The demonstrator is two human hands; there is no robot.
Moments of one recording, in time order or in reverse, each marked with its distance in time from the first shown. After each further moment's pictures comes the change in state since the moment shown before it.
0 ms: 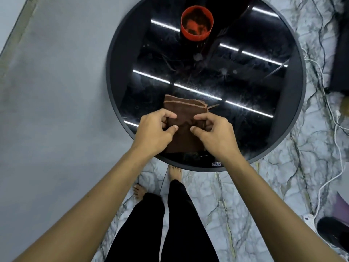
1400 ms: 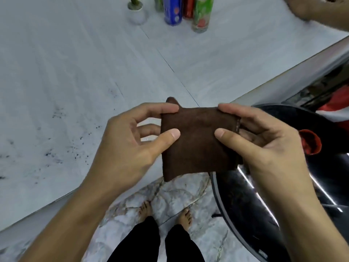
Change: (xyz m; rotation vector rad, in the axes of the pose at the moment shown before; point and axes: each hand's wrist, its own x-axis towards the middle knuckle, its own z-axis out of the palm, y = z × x) left_hand -0.212 -0.008 -0.263 -0.744 0.700 0.062; right_hand -0.114 -0.286 0.051 0.464 -0.651 -0.605
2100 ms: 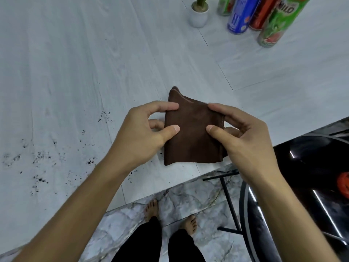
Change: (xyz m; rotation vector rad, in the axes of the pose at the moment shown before) left_hand 0.064 -0.054 -0.109 0.179 0.154 -0.207; right_hand 0.103 0.051 0.117 -0.271 -0.168 0.116
